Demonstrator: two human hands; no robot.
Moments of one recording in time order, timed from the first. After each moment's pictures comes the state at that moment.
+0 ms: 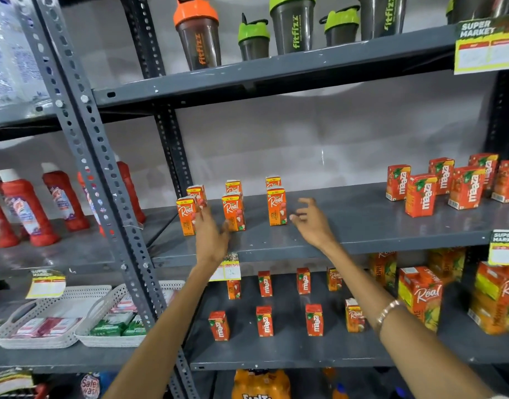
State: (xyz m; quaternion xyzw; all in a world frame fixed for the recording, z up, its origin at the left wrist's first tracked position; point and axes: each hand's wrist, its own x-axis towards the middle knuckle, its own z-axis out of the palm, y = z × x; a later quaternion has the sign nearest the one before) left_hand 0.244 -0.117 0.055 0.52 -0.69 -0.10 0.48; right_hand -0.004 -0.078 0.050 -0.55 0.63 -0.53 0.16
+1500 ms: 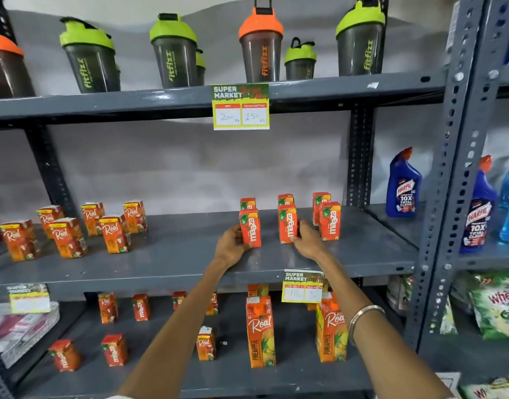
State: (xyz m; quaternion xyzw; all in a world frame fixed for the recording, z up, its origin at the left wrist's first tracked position) left_hand -0.203 -0.017 0.063 0.48 -0.74 -0.31 0.36; right_hand -0.412 0.040 0.064 -0.57 0.70 -0.40 0.15
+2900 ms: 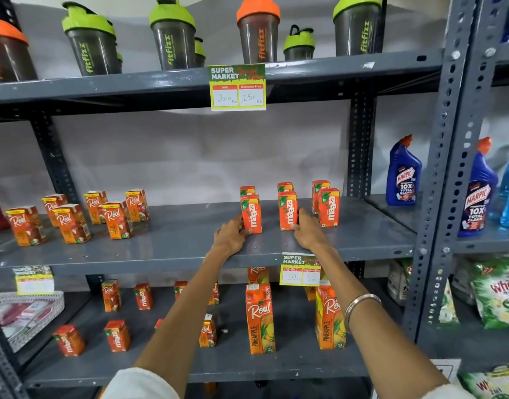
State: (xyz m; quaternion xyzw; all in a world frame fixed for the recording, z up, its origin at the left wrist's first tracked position) left_hand -0.213 -0.026 0.054 0.50 -0.80 -0.18 0.27; right_hand -0.410 0.043 0.052 -0.56 0.73 -0.38 0.08
